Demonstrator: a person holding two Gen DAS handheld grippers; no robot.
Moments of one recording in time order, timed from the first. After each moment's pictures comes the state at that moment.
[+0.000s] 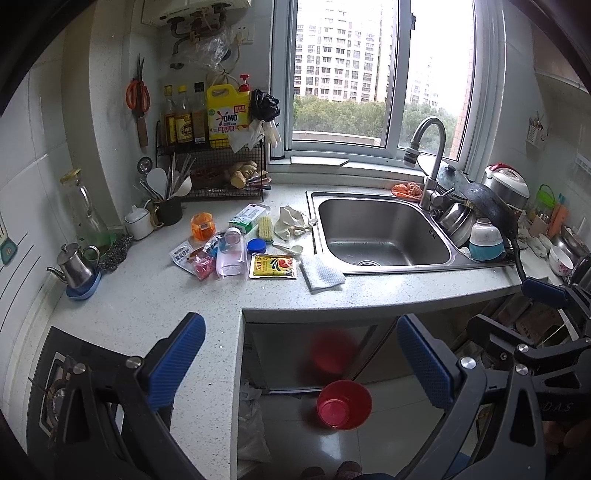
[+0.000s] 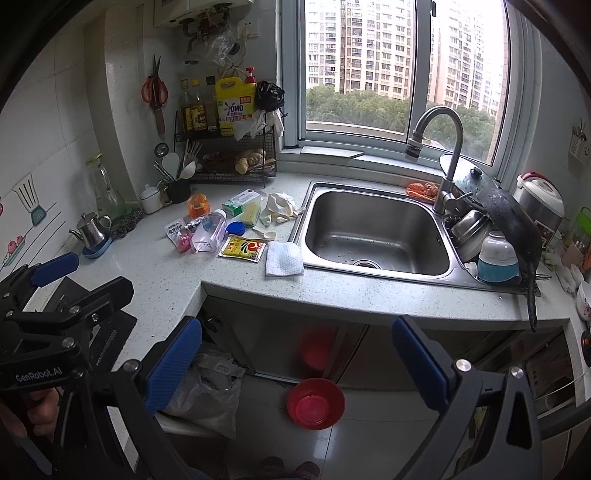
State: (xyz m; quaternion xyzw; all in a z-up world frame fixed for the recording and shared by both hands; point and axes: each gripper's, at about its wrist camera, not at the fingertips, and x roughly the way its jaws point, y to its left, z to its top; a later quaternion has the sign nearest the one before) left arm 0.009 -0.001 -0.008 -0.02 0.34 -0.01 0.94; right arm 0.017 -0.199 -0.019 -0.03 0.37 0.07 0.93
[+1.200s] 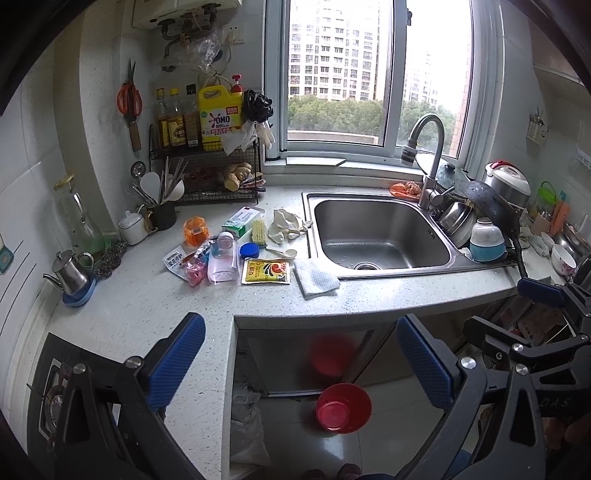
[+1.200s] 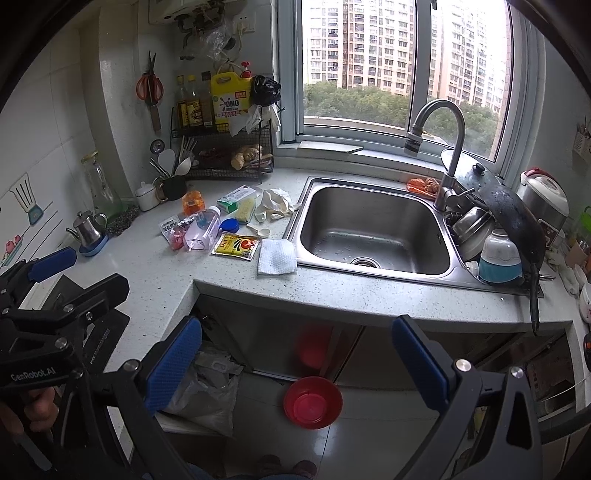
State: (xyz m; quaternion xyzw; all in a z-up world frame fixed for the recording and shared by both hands) left arm 0.024 -0.012 -0.011 -0.01 0.34 -0.01 0.94; right arm 0.032 -0.207 -0.022 -0.03 0.38 0.08 0.92
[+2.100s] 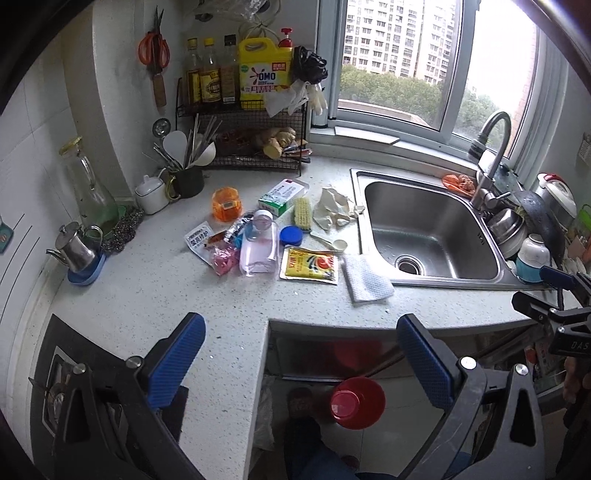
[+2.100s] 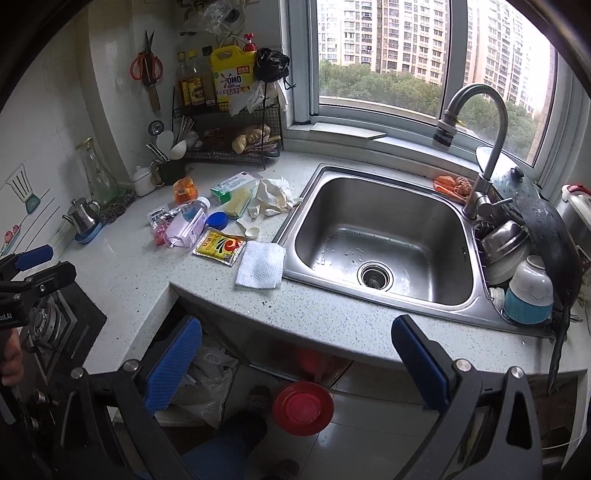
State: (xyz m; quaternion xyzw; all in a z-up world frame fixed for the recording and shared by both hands) left arm 0.125 0.047 -0.035 -0.05 0.42 0.07 0.91; right arm 0.142 -0.225 -0.046 -0.06 0.42 0.14 0.89
